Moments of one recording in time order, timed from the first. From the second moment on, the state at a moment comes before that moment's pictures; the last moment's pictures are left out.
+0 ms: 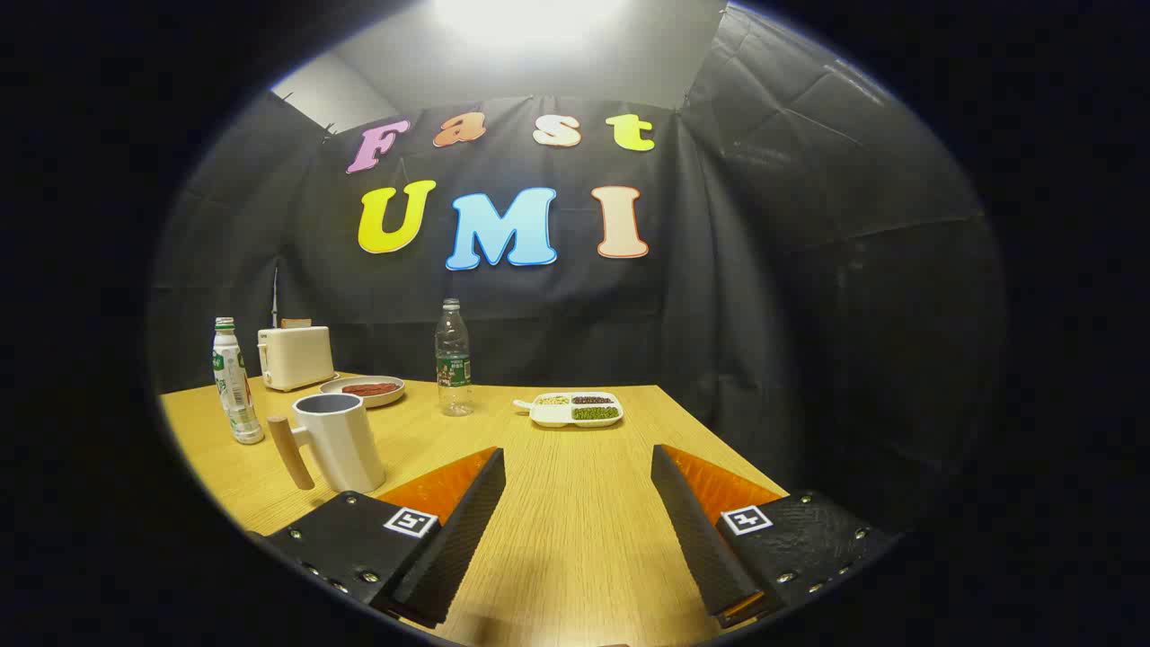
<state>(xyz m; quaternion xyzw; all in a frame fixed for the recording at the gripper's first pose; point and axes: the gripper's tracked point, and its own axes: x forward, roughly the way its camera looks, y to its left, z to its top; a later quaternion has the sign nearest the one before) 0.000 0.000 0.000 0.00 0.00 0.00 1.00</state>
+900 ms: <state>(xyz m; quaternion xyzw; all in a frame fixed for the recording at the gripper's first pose) 0.028 0.062 0.083 0.01 -0.06 -0.02 1.00</state>
